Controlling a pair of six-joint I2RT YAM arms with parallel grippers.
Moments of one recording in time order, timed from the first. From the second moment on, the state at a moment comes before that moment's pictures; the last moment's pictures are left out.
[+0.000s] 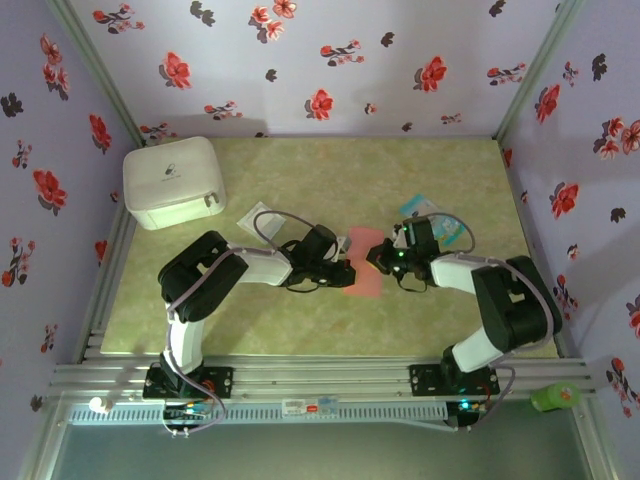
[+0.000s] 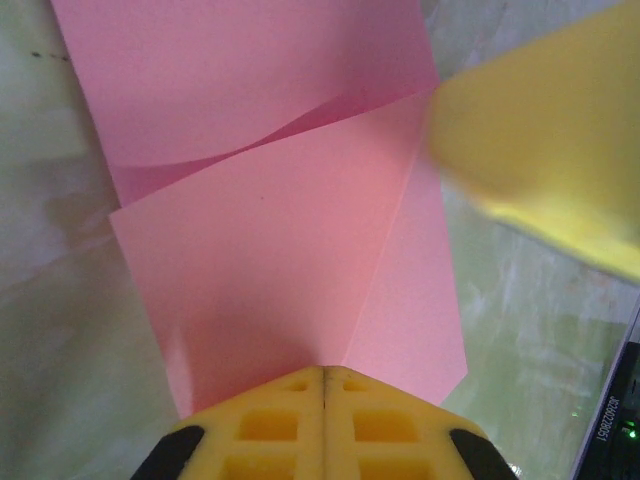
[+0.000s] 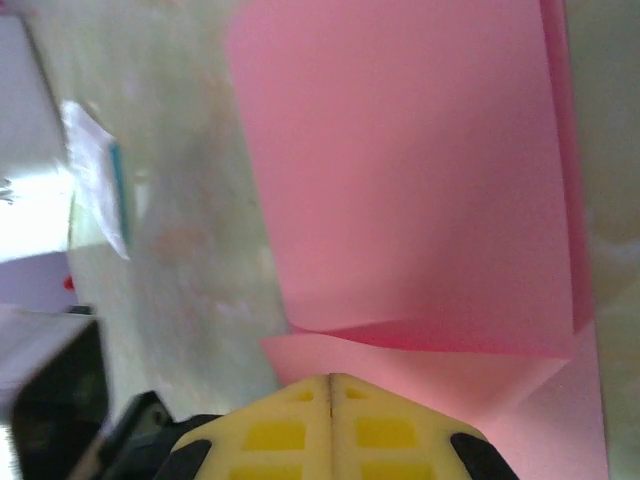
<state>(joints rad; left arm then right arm) -0.89 1.96 0.99 0.16 0.42 -0.74 0.32 1.56 0.56 0.13 -0.55 0.91</state>
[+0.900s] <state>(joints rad) -0.88 2.02 1.18 0.05 0.49 -0.79 0.29 1.62 0.60 0.04 -0.53 0.87</state>
